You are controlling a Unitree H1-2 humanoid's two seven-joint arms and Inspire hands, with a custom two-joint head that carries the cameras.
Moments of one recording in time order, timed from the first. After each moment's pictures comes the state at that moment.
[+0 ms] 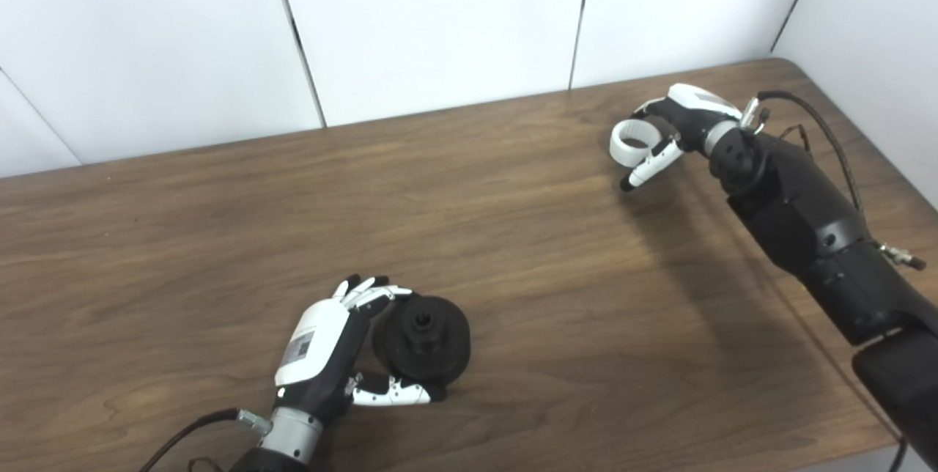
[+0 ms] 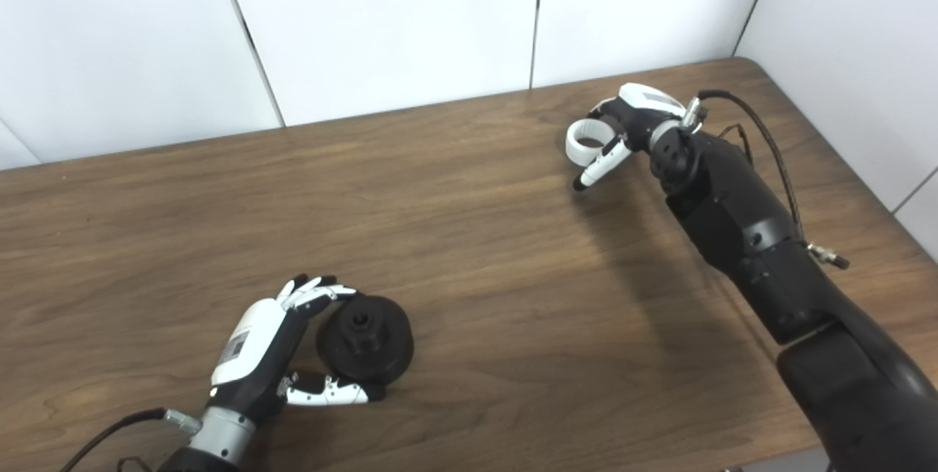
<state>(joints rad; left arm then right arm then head) 0.04 0.20 -0.39 -0.19 0.68 0.03 -0.12 -0.50 -0.60 0.22 0.26 -0.66 0.46 0.37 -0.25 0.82</state>
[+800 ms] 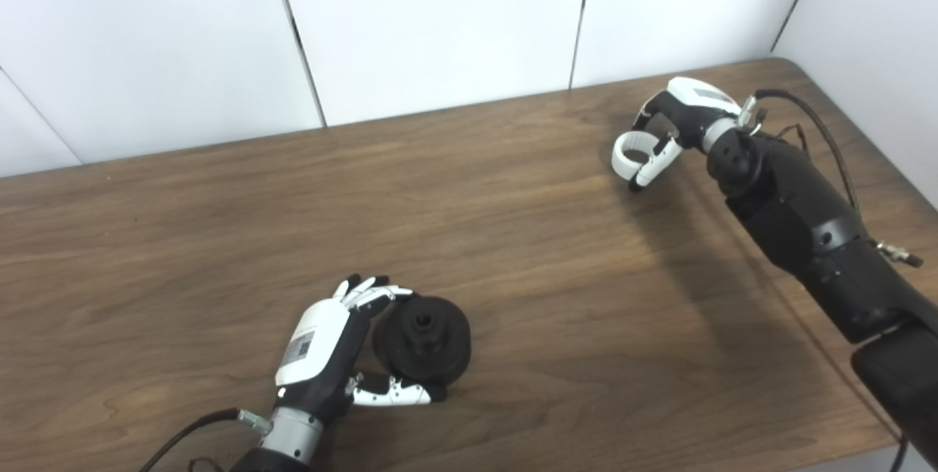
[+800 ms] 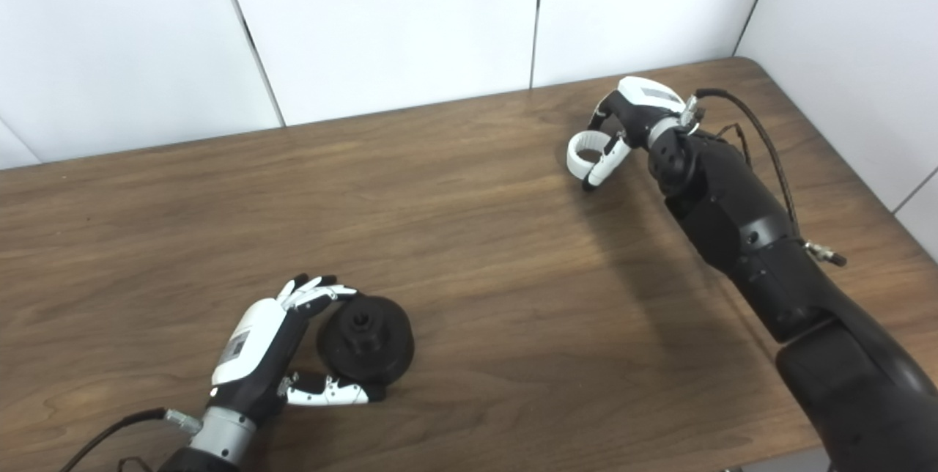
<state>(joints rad) 0.04 0.20 -0.39 -0.19 0.68 0.03 -0.11 -0.50 -0.60 0.23 0.29 -0.67 0.41 0.29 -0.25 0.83</state>
